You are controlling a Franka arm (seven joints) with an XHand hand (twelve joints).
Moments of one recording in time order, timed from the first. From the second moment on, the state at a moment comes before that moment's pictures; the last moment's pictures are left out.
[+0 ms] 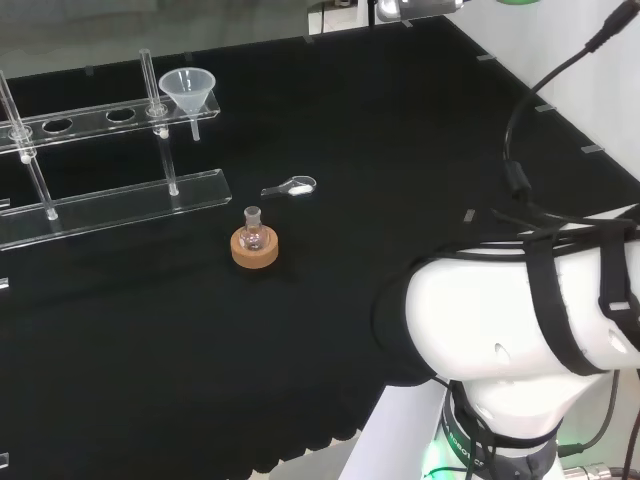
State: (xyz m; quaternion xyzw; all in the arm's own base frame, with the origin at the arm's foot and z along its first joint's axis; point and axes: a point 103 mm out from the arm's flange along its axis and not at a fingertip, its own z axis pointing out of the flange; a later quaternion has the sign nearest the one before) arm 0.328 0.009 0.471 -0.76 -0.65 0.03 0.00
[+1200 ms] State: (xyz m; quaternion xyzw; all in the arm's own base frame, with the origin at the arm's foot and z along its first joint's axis) arm 0.438 0.068 0.403 -0.72 -0.68 0.10 0.03
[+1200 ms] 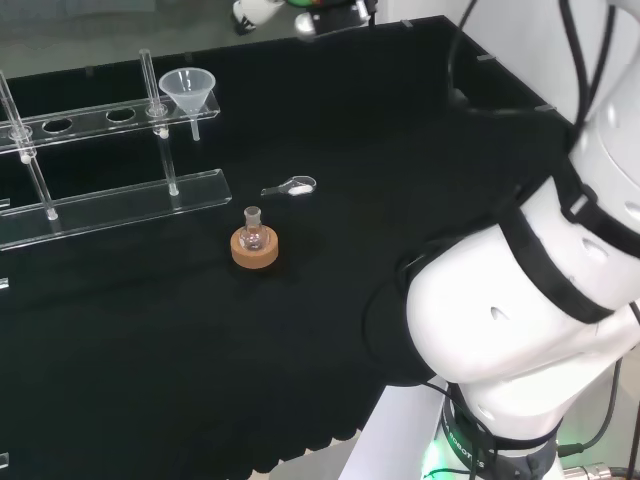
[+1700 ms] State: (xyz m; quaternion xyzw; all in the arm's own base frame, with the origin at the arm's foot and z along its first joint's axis) arm 0.476 0.123 0.379 -0.68 -0.72 0.13 0.05
